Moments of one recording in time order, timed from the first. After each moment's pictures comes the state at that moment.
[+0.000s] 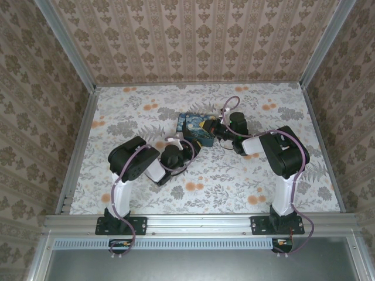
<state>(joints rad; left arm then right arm) -0.77 2.07 0.58 1.25 0.06 -1.03 0.34 1.96 0.88 0.80 -0.59 1.07</state>
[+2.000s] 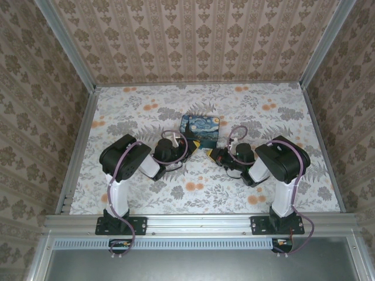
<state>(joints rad) -0.67 2.00 0.58 1.18 0.39 -1.33 0.43 1.91 0.38 1.19 -0.47 1.24</state>
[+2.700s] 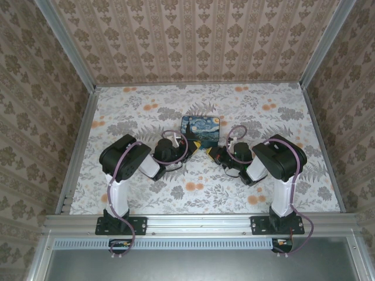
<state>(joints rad) -0.67 2.00 0.58 1.18 0.41 -1.33 0.44 1.94 0.42 1.20 -0.42 1.27</state>
